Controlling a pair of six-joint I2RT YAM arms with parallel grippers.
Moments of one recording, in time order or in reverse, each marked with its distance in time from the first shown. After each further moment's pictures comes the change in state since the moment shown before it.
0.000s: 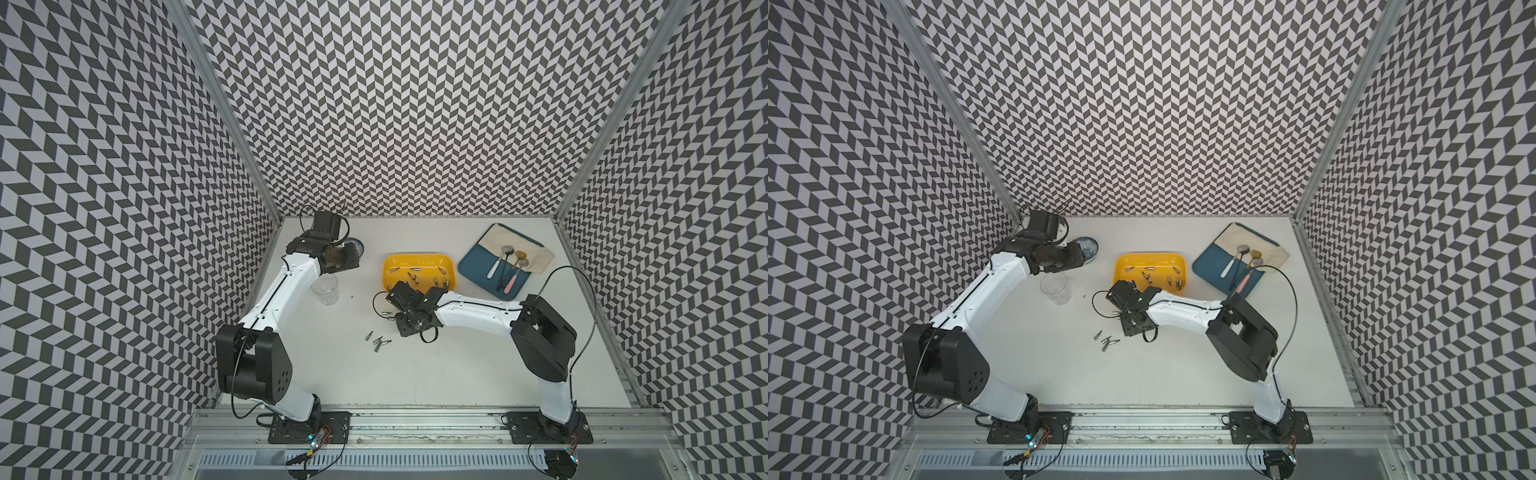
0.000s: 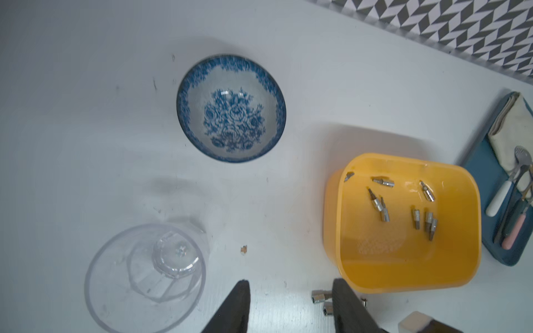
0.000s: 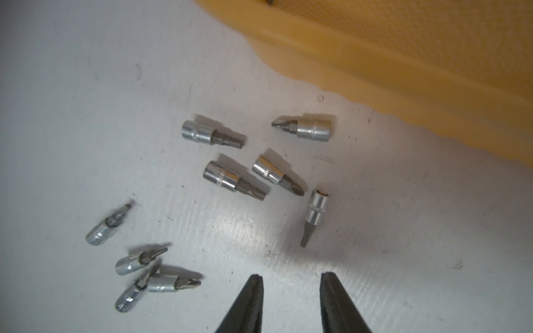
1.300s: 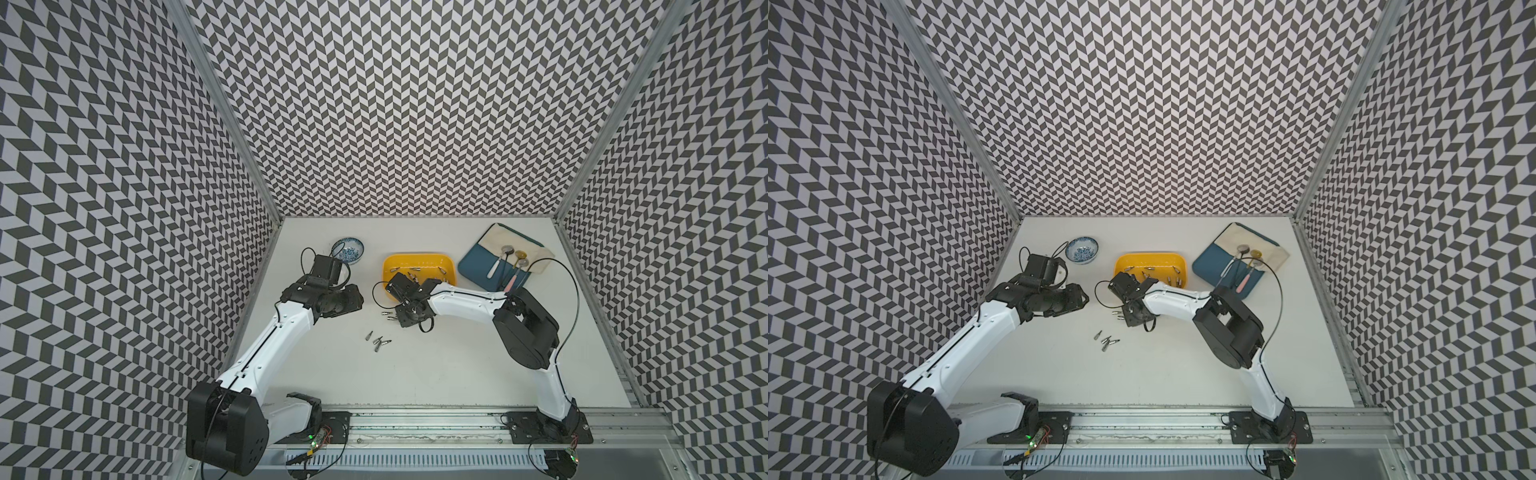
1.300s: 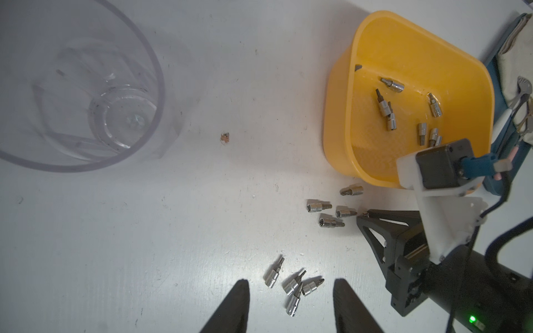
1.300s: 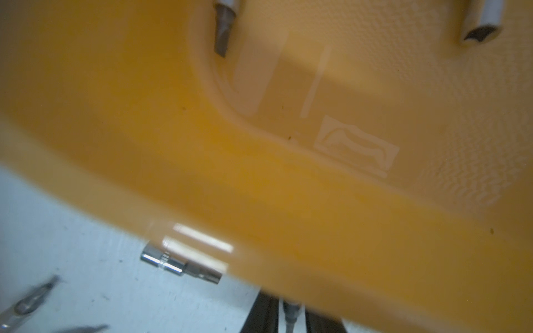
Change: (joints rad) left arm -0.090 -0.322 -0.411 0.042 0.062 -0.121; right arm -0.065 0.122 0.105 -0.012 0.021 -0.088
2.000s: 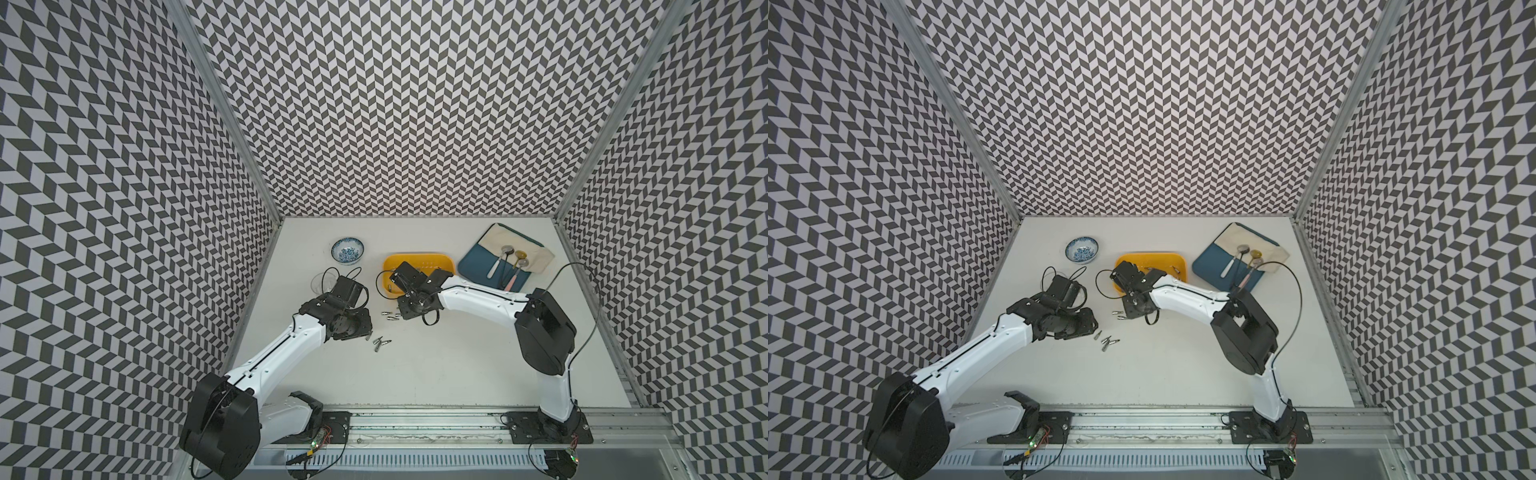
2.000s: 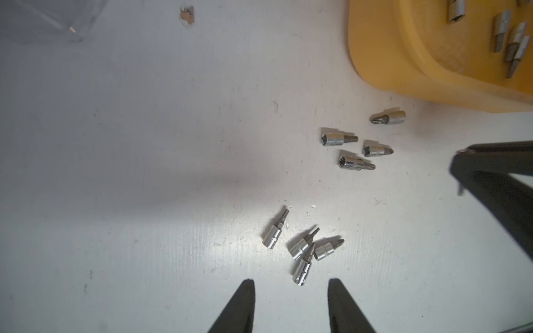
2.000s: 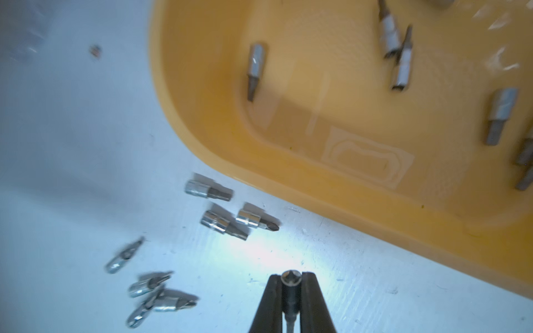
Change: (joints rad) left arm -0.163 -0.016 -0.171 0.028 -0.071 -0.099; right arm -0.027 -0.129 0.065 -0.083 -0.026 0.002
